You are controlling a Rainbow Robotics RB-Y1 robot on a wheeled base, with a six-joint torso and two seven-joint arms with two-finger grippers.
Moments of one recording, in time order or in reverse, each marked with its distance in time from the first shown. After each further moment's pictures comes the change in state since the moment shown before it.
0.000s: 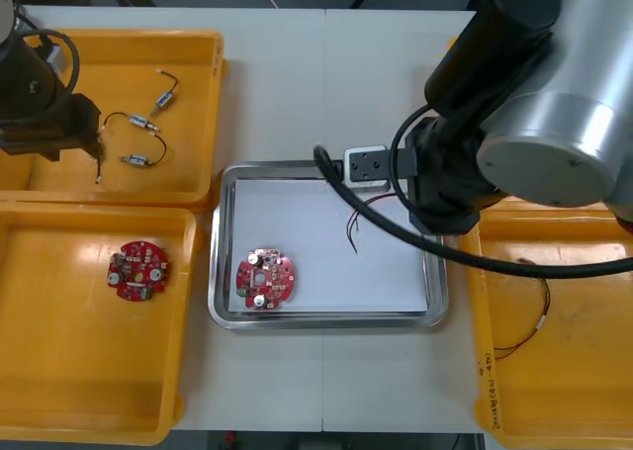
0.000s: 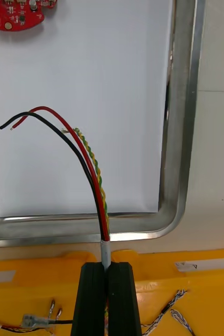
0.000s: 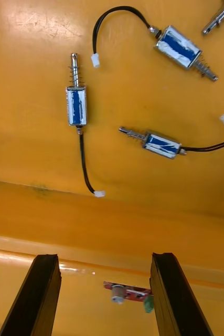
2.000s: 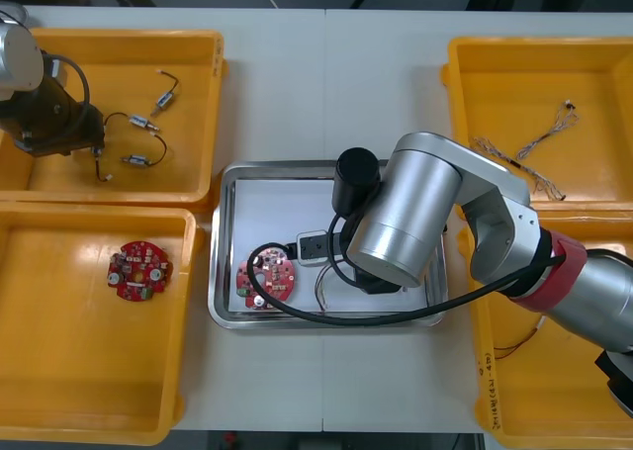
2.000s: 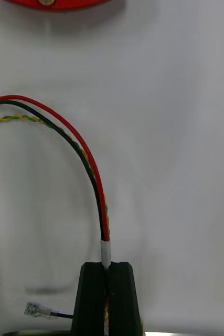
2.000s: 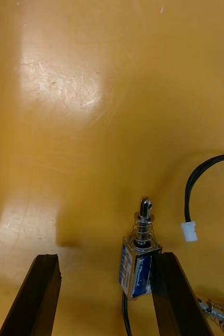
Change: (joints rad) right arm 0.072 0.152 0.327 0.323 0.252 -0.244 0.013; left arm -0.086 -0.004 -0.102 0.533 -0.035 -0.583 -0.063
